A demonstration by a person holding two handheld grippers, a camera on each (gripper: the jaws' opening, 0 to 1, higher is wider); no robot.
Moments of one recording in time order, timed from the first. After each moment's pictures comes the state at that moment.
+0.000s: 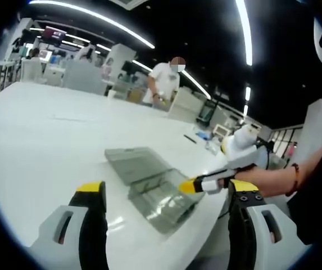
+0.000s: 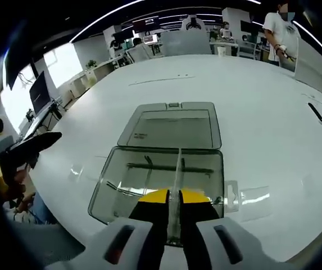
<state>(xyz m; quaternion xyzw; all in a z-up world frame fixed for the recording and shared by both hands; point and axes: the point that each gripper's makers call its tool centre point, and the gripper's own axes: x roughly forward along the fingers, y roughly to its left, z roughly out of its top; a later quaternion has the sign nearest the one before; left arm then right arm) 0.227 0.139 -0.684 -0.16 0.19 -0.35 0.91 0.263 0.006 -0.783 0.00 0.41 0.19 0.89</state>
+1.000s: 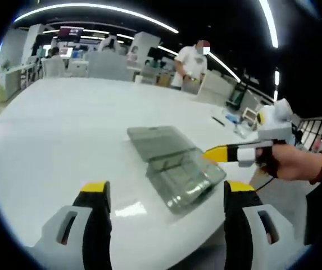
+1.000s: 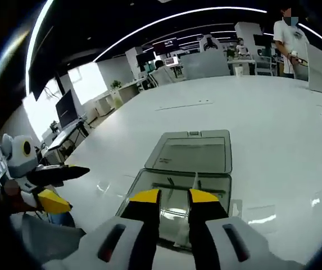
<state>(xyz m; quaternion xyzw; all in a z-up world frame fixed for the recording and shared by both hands) 0.210 0.146 -0.714 -0.10 0.26 -0.23 0.93 0.261 0.018 -0.730 0.06 0.32 0.29 0.90</state>
